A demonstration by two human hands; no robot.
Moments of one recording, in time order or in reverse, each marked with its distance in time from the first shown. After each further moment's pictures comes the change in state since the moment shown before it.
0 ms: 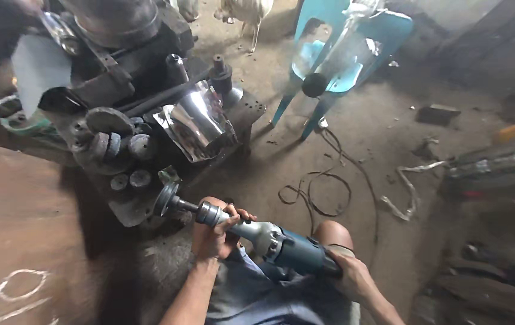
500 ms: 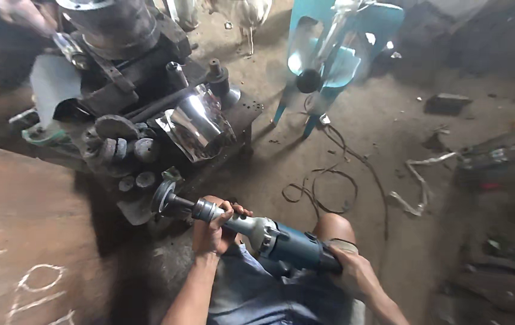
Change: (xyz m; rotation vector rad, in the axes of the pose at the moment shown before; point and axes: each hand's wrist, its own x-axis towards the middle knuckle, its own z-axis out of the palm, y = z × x) left_hand -0.006 0.006 0.005 0.033 0.039 0.070; right_hand -0.013 -0.015 -0.004 -0.022 0.060 -0.010
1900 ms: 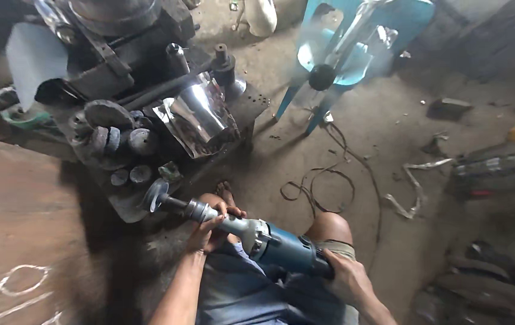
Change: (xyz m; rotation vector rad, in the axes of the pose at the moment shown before) left_hand 0.005 0.015 -0.049 -0.012 -0.120 -0.173; right_hand 0.011 -0.021 0.004 -0.126 0.083 -0.098
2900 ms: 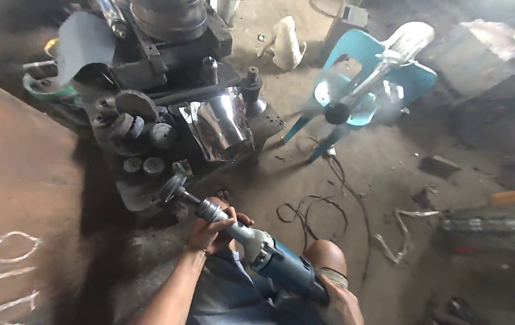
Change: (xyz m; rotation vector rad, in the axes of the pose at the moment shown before) left_hand 0.007 -0.002 -0.006 0.026 -0.044 0.121; right_hand -0.004 -0.005 -0.009 0.017 -0.067 0.061
